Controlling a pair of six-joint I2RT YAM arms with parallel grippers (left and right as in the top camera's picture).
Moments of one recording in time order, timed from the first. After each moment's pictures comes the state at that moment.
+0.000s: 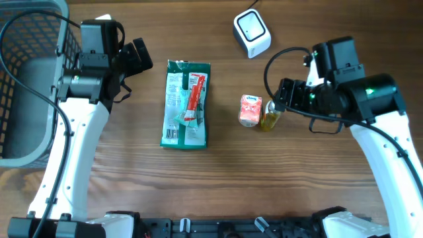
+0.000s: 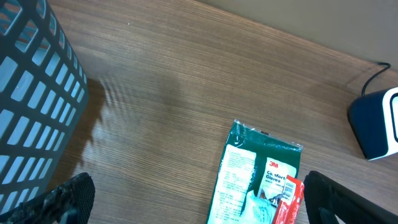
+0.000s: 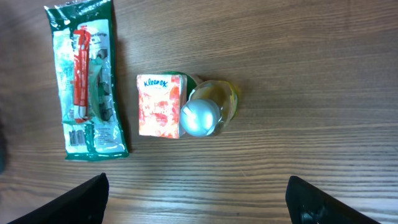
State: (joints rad) left arm -0.08 1.46 1.38 -0.73 -0.14 -0.36; right arm 0.27 1.38 1.46 -1.26 -0.10 0.45
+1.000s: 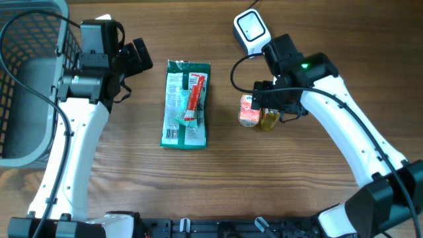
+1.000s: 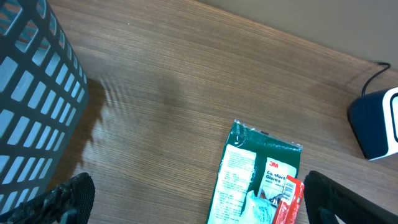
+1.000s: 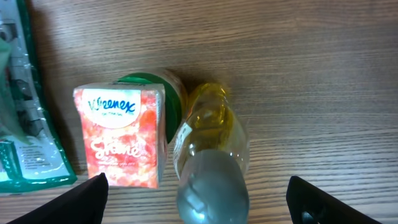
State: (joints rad) left arm -0.08 1.46 1.38 -0.73 -0.14 -0.36; right arm 0.40 1.67 1.46 -1.20 0.05 0.51
